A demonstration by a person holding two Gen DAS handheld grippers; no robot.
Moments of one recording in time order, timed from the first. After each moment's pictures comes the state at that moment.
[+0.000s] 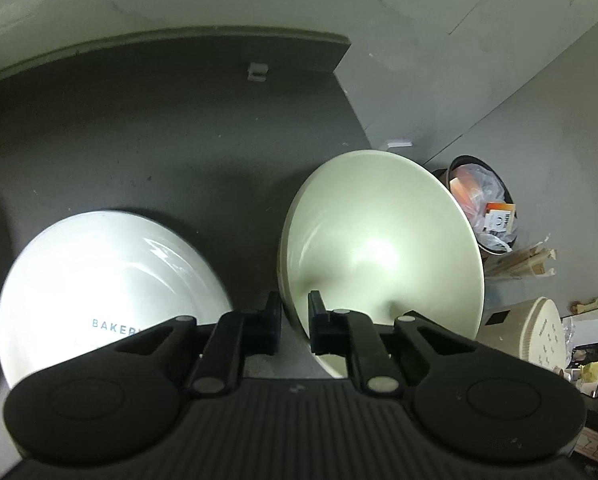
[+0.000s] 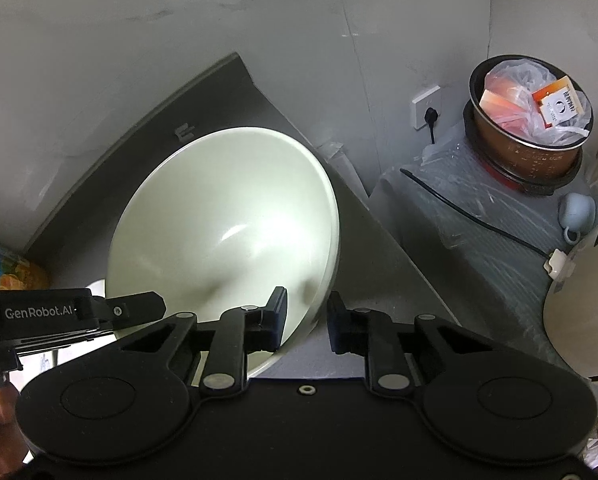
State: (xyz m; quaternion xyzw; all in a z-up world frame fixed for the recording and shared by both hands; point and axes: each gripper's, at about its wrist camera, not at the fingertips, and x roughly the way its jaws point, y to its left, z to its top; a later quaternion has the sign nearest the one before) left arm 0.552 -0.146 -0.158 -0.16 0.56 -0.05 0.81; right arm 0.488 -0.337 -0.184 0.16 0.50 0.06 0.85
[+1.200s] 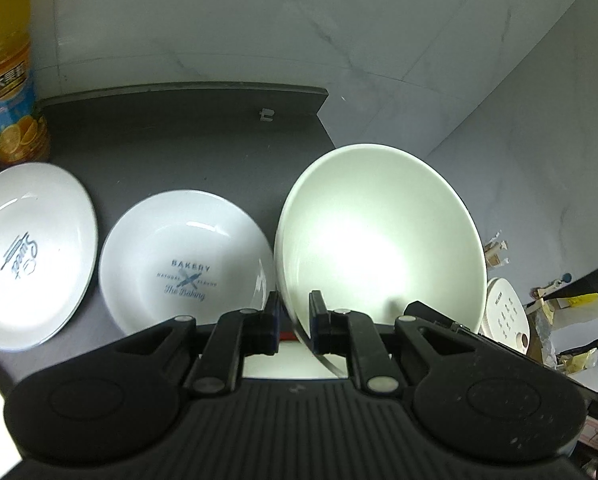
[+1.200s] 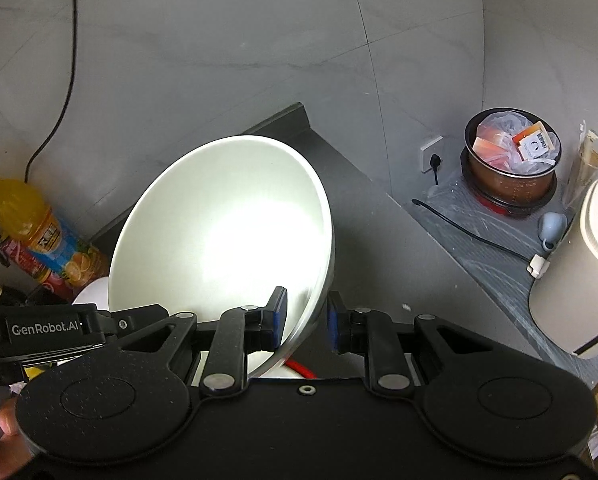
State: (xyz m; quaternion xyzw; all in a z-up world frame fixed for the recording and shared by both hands) left arm 0.437 -0.096 -0.082 -0.17 0.50 -0.08 0.85; right arm 0.385 -0.292 -0.103 0.15 0.43 0.05 0.89
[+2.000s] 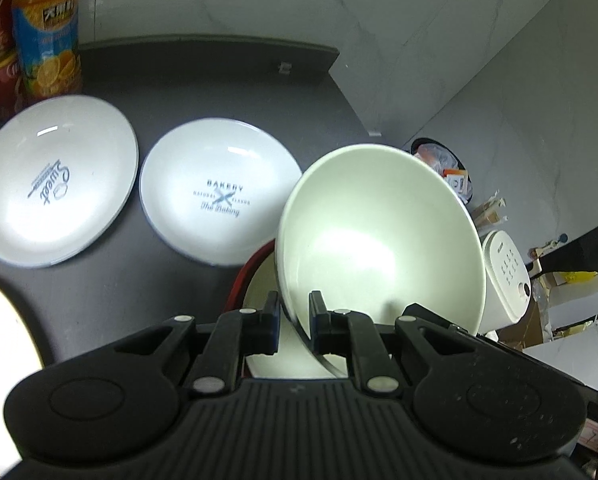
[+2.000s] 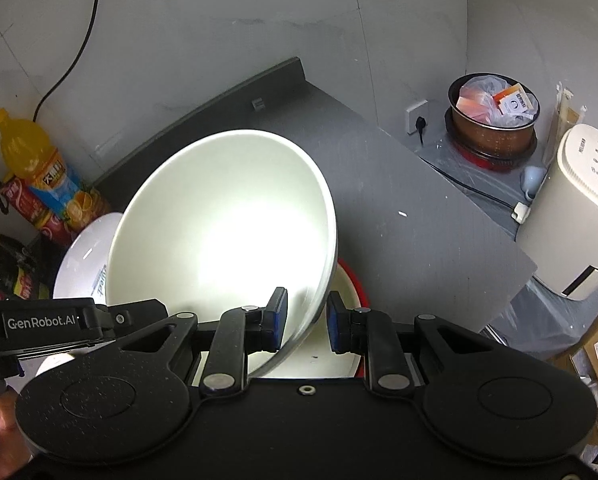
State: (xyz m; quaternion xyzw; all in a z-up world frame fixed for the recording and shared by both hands) left arm 0.371 -0.067 -0.103 -0.17 0.52 -0.10 0.83; right arm 0.313 -0.257 -0.116 0.14 0.46 0.03 0.87
